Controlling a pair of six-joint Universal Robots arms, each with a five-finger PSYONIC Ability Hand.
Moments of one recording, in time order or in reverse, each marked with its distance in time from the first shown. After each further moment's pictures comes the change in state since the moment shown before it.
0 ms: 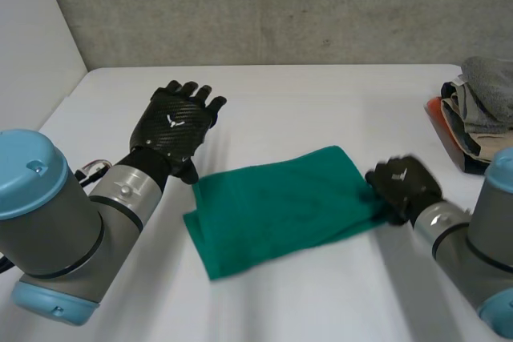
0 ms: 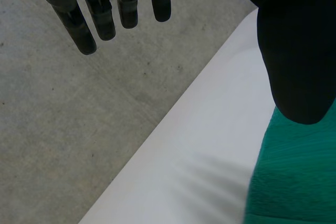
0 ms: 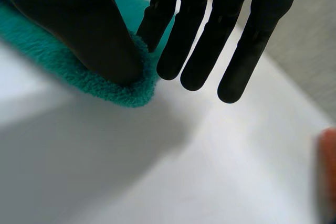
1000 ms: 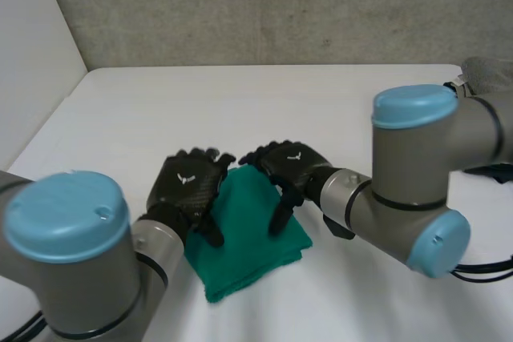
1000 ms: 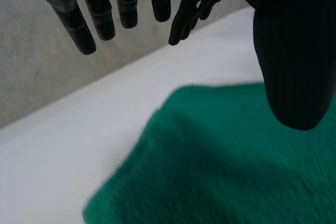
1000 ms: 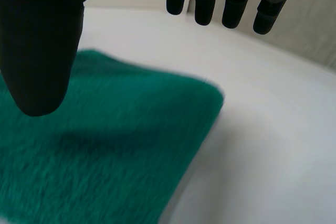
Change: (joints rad) left arm -0.182 -0.055 -0.003 -0.199 -0.263 -0.396; right arm 0.316 0.238 -0.600 0.426 -0.157 0.418; left_hand 0.000 0.000 0.000 0.000 0.000; right_hand -0.892 -0.964 -0.976 -0.984 -0.940
